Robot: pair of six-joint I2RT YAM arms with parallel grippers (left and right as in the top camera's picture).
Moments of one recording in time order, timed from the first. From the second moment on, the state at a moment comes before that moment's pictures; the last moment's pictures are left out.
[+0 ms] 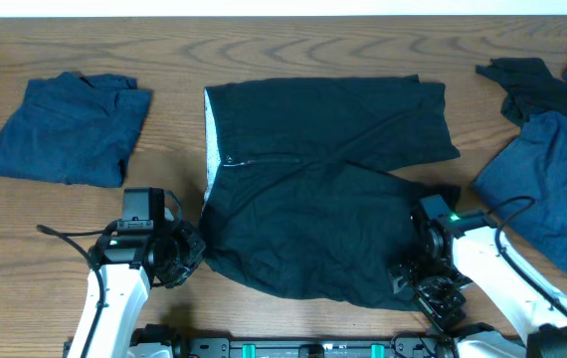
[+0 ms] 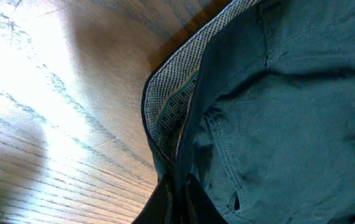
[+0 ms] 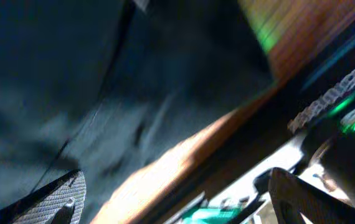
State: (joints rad) left arm 0.01 1.07 0.56 -0.85 0.33 -0.79; right arm 0.27 1.35 0.58 -1.15 -0.22 1.27
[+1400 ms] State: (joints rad) left arm 0.01 1.07 0.56 -0.86 0.33 -0.79; right arm 0.27 1.33 0.50 -0.85 -0.24 1.32
